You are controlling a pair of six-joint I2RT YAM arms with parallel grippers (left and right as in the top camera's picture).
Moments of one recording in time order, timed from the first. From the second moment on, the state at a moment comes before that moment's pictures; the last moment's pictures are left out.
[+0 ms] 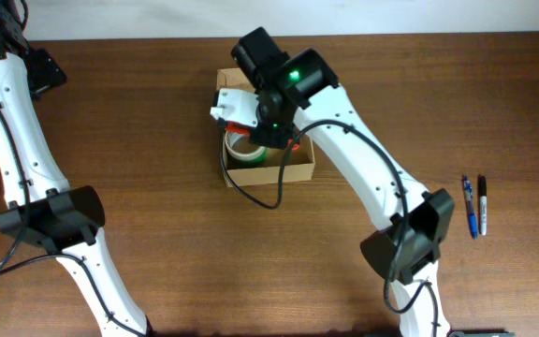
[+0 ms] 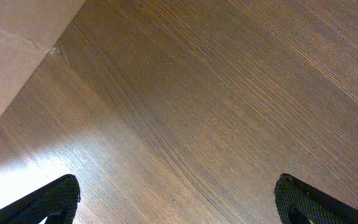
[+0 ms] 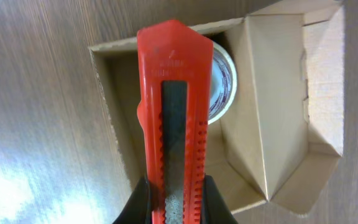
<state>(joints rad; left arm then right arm) 0.31 2.36 2.83 -1.69 -0.36 -0.34 0.62 2.19 2.33 -1.38 -0.03 -0.83</state>
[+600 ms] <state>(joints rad) 0.31 2.36 2.83 -1.69 -0.36 -0.34 0.62 2.37 2.33 -1.38 0.05 -0.92</state>
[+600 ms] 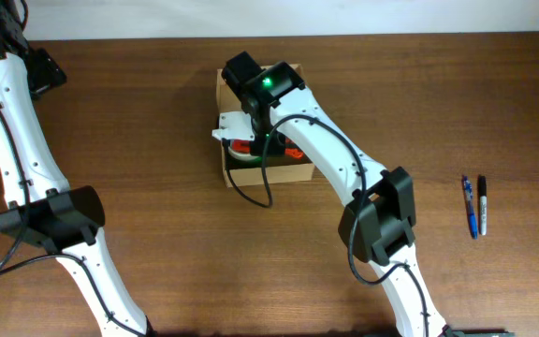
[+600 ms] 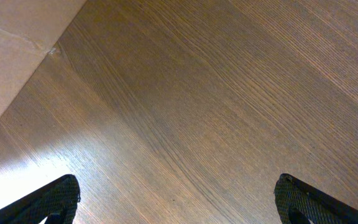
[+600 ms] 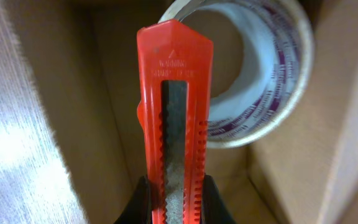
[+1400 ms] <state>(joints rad) 0.31 2.36 2.83 -1.69 -0.36 -0.34 0.66 2.41 2.31 -1.41 0.06 -0.91</state>
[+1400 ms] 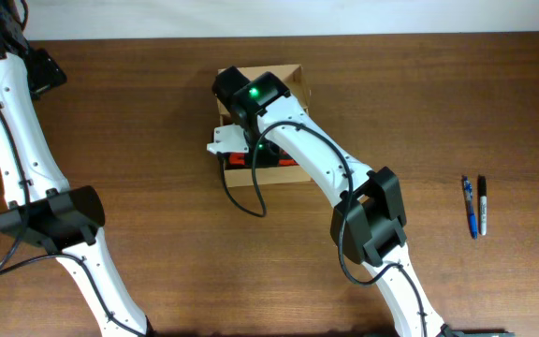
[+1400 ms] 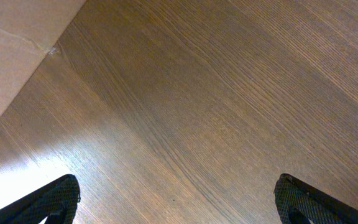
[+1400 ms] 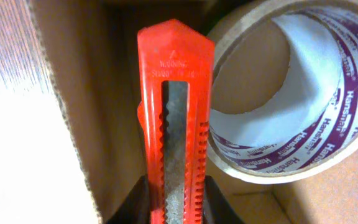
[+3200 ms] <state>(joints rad) 0.31 2.36 2.83 -1.69 -0.36 -0.34 -0.37 1.76 1.33 -0.93 -0.01 -0.26</state>
